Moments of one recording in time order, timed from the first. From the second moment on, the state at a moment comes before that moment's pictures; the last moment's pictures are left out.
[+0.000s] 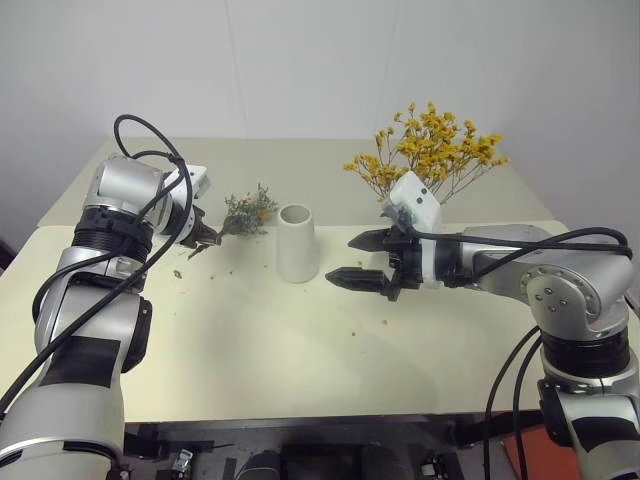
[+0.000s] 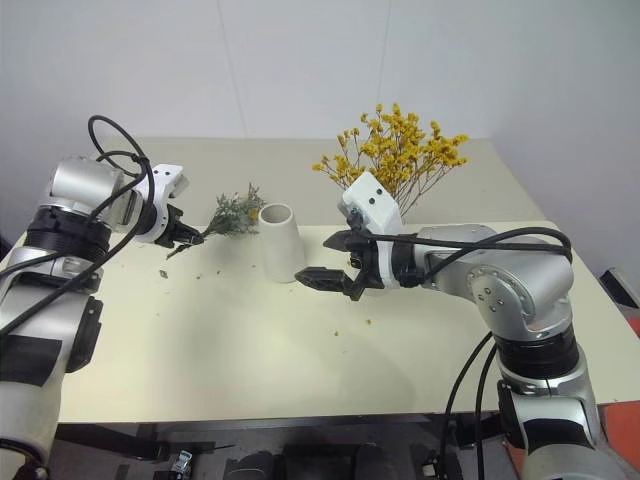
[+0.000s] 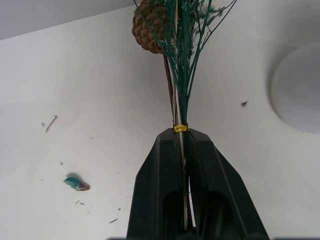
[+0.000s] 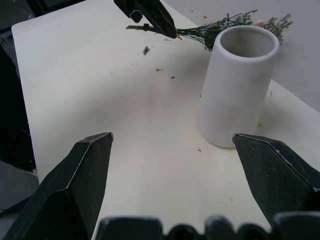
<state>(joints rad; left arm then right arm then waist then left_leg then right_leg) -1.31 0.68 -0.26 0.73 -0.08 1.33 -0.80 -0.86 -0.63 0.07 -0.44 0.80 1.27 0.57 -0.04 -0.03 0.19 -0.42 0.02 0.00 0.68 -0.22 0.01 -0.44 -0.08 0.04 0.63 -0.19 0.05</state>
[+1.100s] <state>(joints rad) -1.14 0.70 -0.34 0.78 -0.08 1.29 -0.94 -0.86 -0.64 0.07 -0.44 0.81 1.29 0.54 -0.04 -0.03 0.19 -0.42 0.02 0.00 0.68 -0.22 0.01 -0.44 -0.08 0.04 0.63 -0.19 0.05</state>
